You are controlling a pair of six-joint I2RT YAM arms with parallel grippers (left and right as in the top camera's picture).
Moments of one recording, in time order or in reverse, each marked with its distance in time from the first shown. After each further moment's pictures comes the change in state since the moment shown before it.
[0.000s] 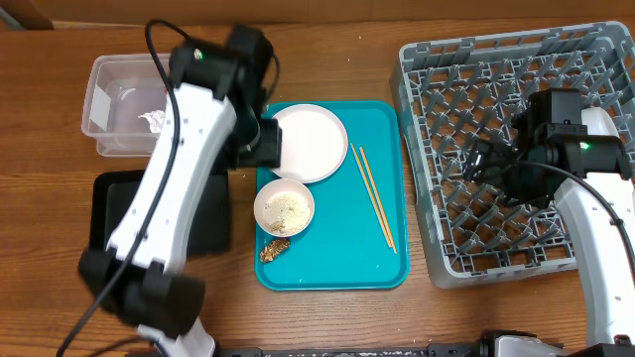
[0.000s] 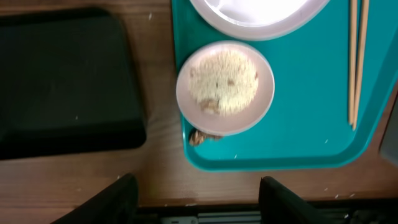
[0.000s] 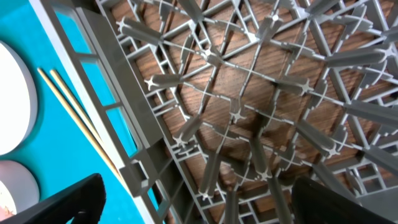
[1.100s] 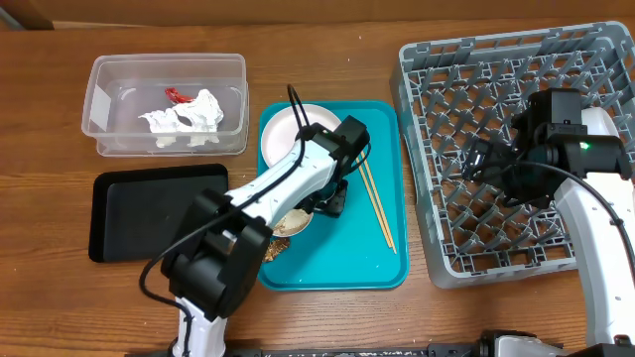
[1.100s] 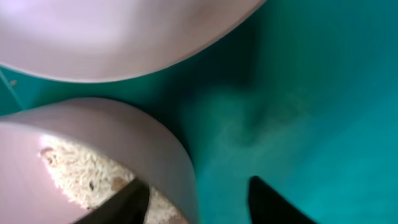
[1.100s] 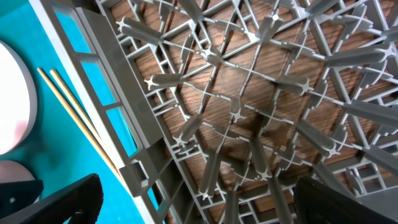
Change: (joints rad) left arm -0.298 0.224 -0.465 0.601 -0.112 -0.117; right arm 0.000 0.000 0.000 -0.001 0.000 0.000
